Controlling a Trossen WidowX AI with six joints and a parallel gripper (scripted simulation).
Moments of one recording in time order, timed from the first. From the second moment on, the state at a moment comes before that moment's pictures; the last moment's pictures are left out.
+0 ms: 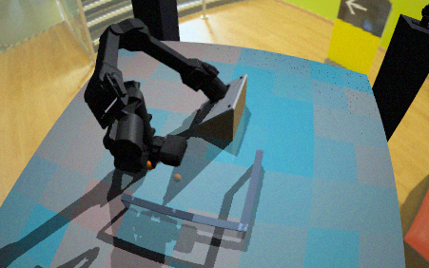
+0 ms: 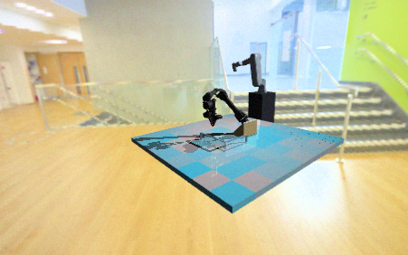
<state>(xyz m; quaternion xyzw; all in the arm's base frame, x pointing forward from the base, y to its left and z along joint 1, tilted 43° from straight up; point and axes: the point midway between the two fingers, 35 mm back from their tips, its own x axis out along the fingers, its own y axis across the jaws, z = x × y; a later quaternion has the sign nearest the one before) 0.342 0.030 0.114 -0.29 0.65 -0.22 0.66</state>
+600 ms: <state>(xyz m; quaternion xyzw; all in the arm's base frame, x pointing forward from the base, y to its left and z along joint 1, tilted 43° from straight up) 0.297 0.031 0.072 -0.30 0.65 -0.22 0.66</state>
